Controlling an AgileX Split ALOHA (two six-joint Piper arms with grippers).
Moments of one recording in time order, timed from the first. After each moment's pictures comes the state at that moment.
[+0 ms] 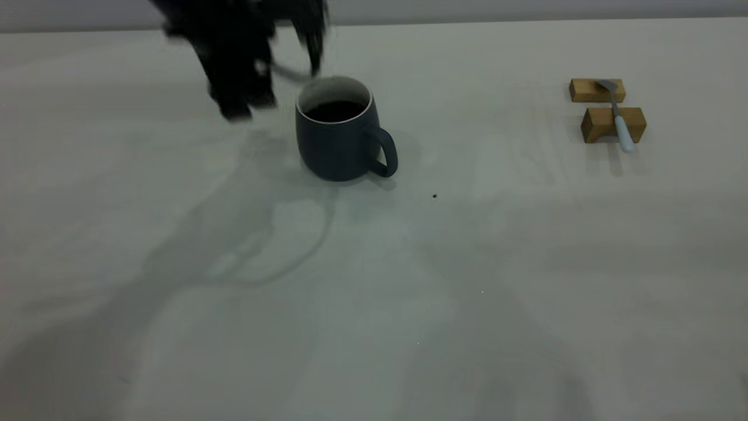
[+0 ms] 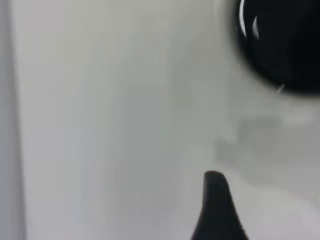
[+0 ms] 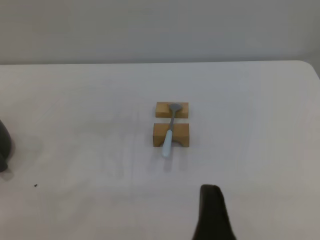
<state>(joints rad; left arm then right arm) -0.41 2.12 -1.24 0.45 0.14 0.63 0.00 0.02 0.01 0.03 0.37 -0.04</state>
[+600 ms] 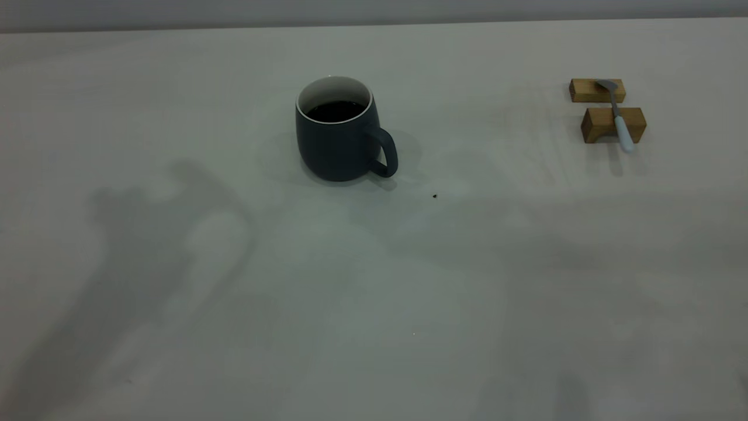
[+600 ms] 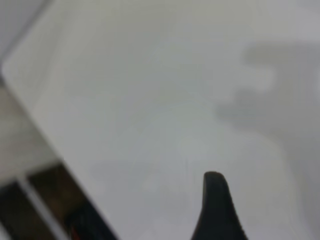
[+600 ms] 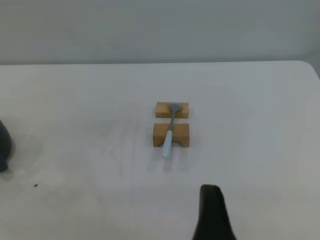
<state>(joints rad) -0.41 1.56 -1.24 0.45 0.92 0.10 0.00 0.02 0.01 0.03 0.37 -0.04</state>
